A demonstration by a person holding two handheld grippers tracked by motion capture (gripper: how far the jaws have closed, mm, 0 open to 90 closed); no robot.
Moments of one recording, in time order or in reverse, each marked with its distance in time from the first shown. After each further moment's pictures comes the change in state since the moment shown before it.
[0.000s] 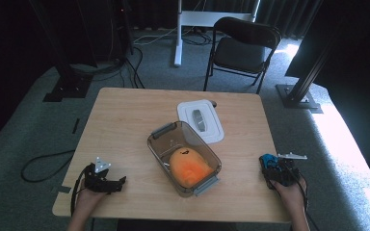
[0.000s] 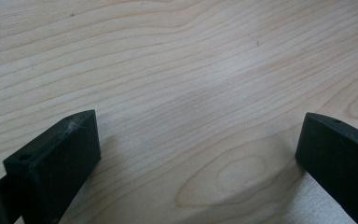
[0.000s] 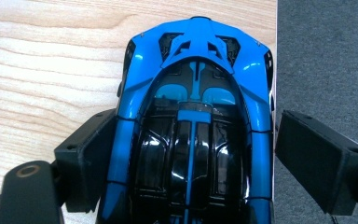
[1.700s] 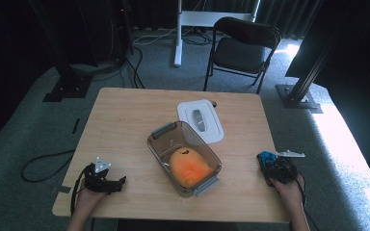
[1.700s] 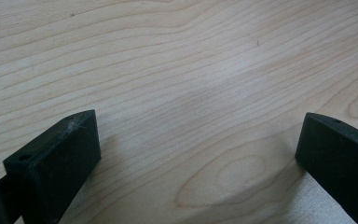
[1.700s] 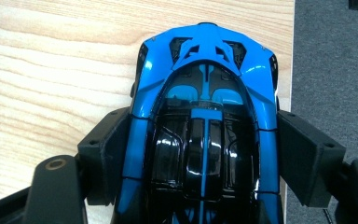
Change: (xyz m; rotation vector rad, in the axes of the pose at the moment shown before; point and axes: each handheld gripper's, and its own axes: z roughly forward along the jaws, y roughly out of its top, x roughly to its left) left arm 0.000 0.000 0.000 0.000 0.000 0.000; right arm 0.004 0.008 0.004 -0.030 0.029 -0.058
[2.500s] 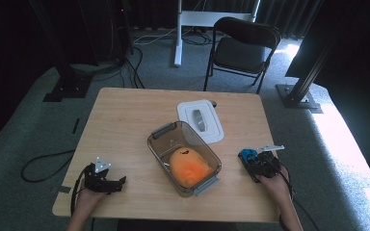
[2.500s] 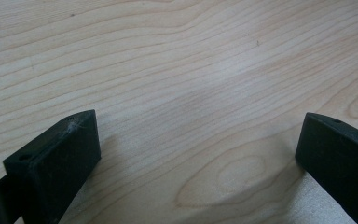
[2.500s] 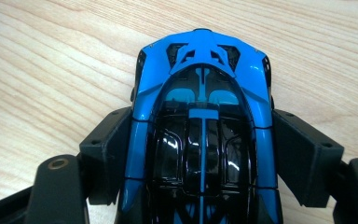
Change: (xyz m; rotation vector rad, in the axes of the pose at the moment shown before) left arm 0.000 0.000 0.000 0.000 0.000 0.000; right arm 0.048 0.026 0.012 0.030 0.114 -0.156
